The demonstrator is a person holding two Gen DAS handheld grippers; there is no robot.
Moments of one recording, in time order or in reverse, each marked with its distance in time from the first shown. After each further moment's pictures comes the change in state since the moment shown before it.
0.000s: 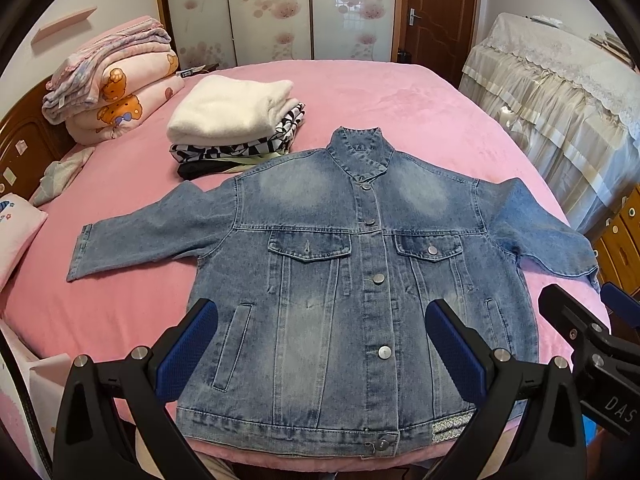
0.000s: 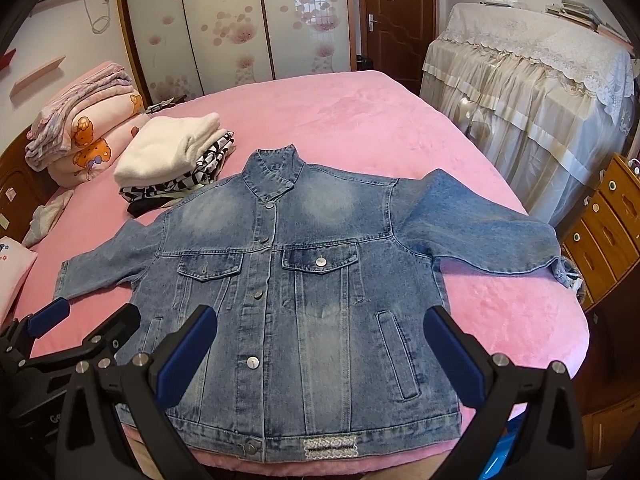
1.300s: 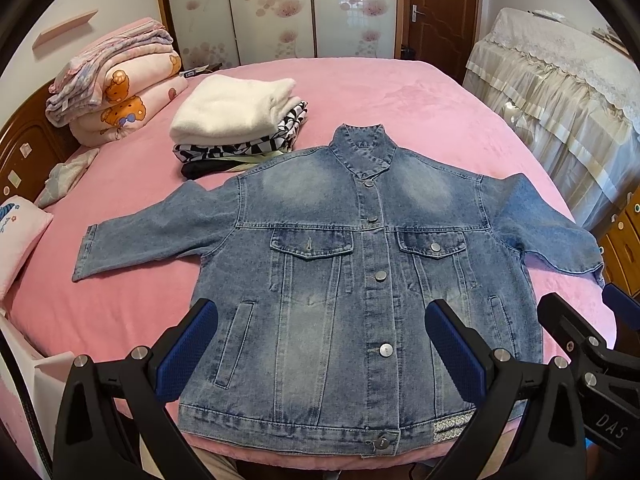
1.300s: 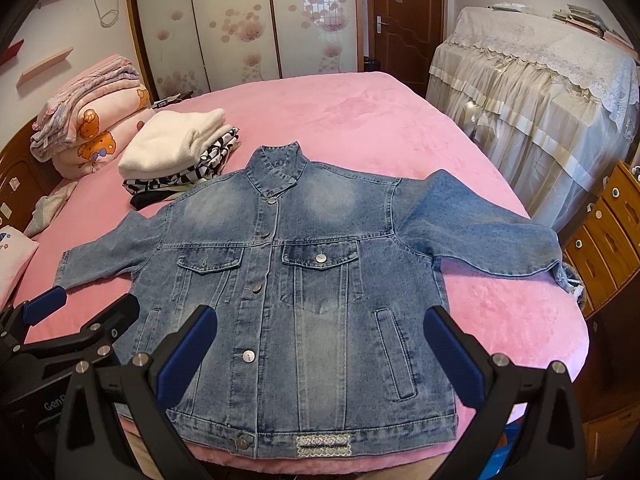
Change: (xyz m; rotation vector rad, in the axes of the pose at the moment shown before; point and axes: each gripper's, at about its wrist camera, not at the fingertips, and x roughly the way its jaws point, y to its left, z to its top) left arm -0.001 -0.006 0.004 0.010 0.010 0.023; right arm 0.001 -0.004 -0.006 -0.027 -0.006 0.019
